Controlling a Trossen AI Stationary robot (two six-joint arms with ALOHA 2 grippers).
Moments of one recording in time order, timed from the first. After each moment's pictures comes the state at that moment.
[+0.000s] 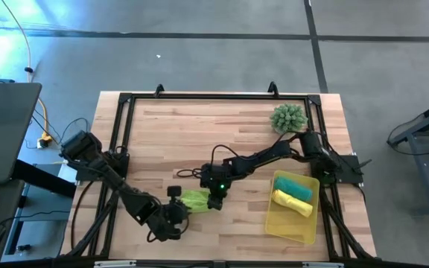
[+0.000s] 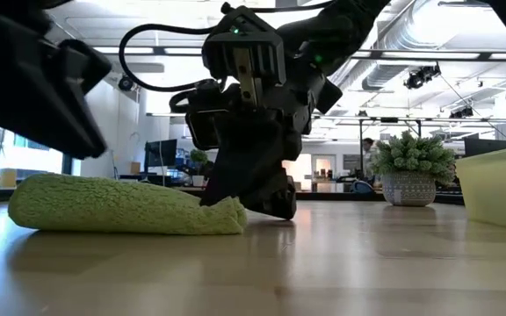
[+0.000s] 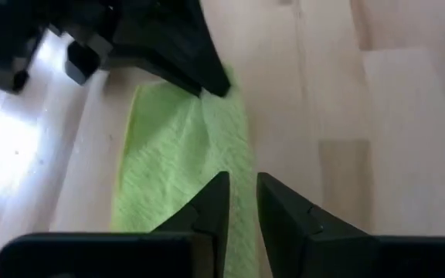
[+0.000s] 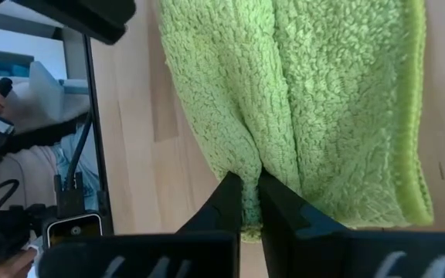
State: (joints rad) left arm -0.65 1.73 0.90 -0.21 -0.62 -0.54; right arm 0.14 2.23 1.38 -0.12 -0.59 0.63
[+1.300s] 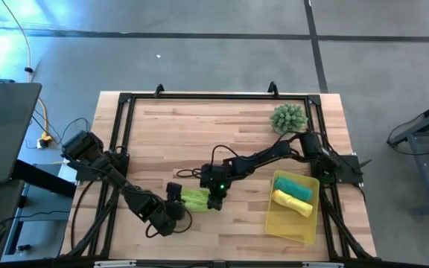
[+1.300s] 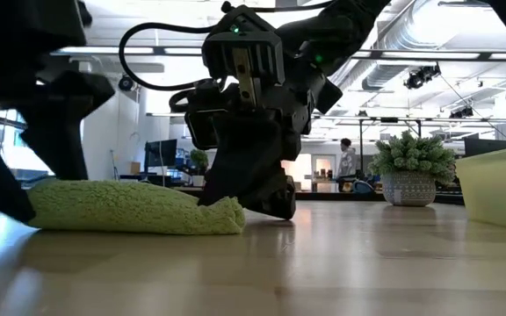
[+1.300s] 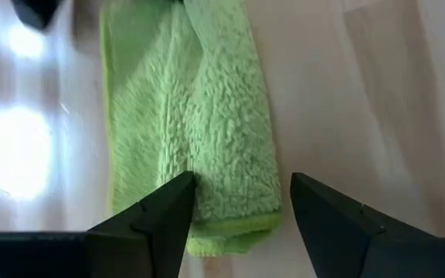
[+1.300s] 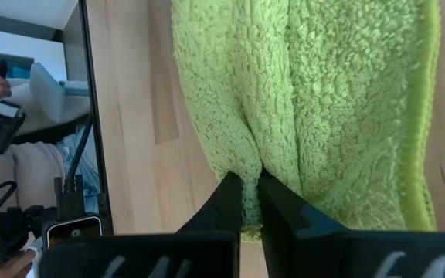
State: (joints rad) left arm -0.61 1.74 0.87 -0.35 -0.50 -0.35; right arm 0.14 2.23 1.38 -0.11 -0.58 0.63
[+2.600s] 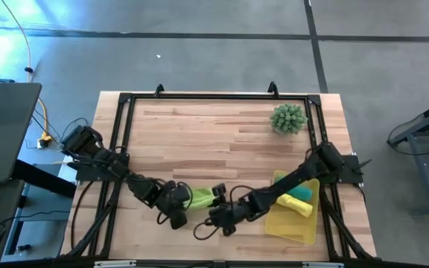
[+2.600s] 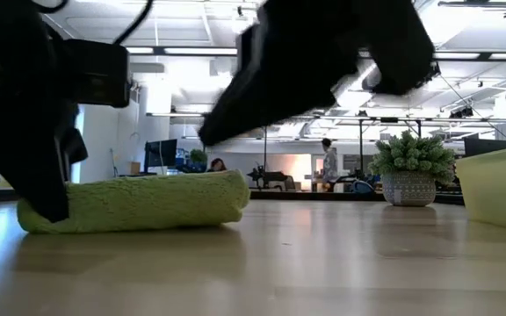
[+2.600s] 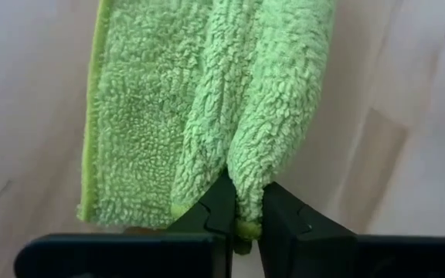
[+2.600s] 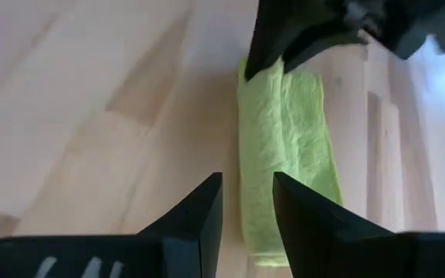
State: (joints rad) left arm -0.48 1.72 0.77 -0.21 -0.18 -1.01; right arm 0.48 2.05 1.38 -0.14 0.39 -0.10
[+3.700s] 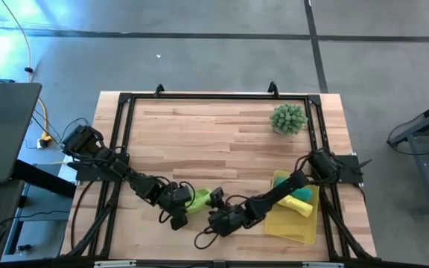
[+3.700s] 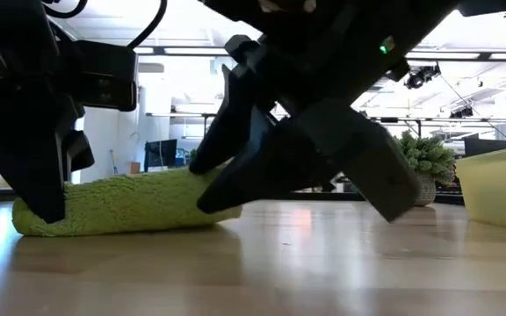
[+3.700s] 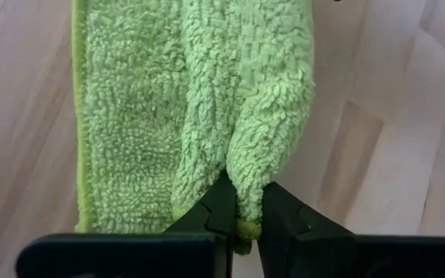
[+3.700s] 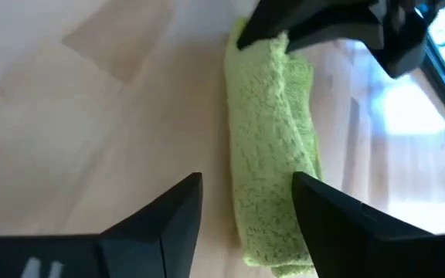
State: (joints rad) left arm -0.45 1.72 0.77 -0.16 -0.08 -0.96; right arm 0.51 2.17 1.41 -0.11 0.58 -0.29
